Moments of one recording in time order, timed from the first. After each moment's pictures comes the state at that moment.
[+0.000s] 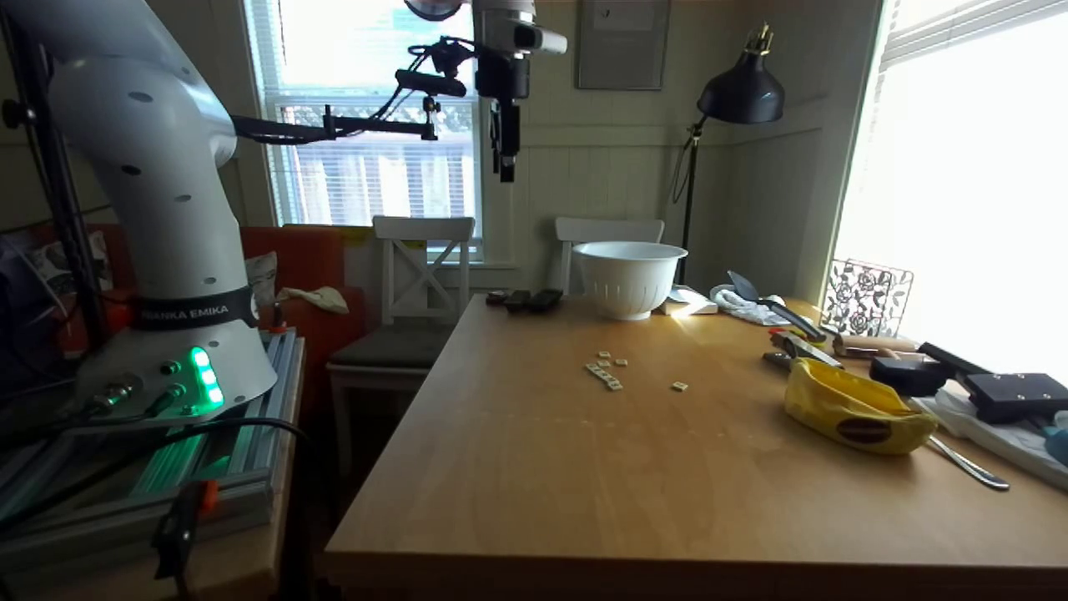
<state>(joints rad) -0.08 -0.43 0.03 -2.49 0.16 2.10 0.10</state>
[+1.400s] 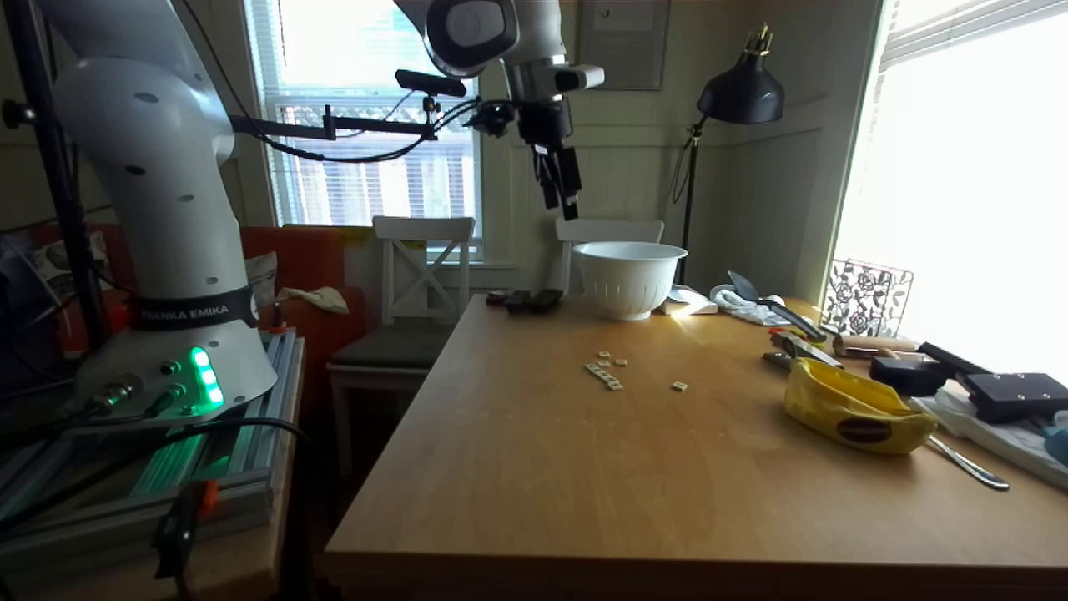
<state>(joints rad) -0.05 -0.22 -0.06 -2.53 0.15 2.58 -0.05</state>
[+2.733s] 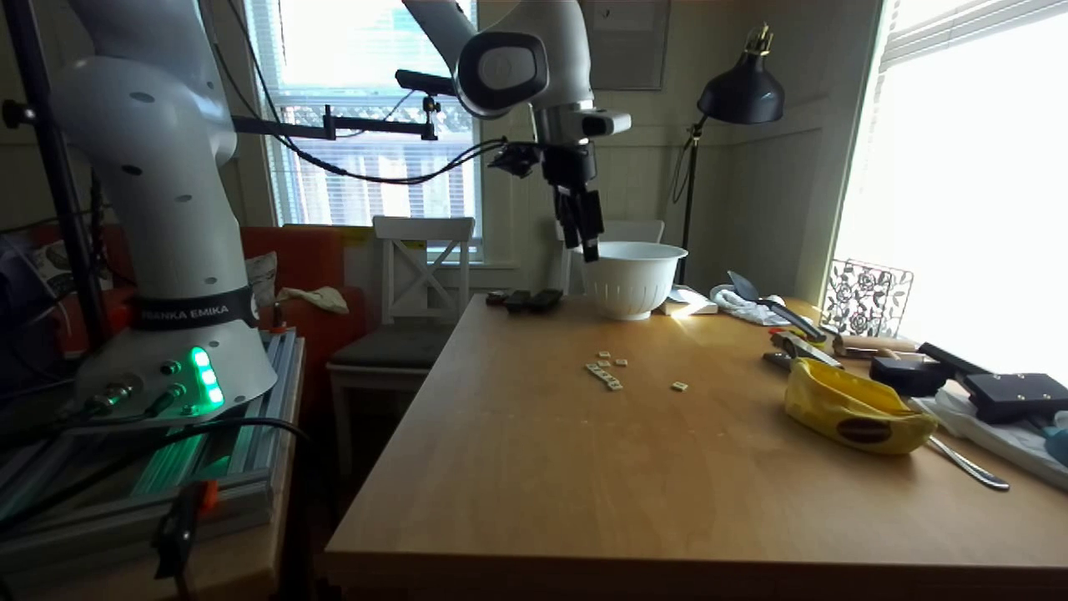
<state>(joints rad) -0.08 -0.03 -0.08 -2.47 0.10 2.65 -0.04</state>
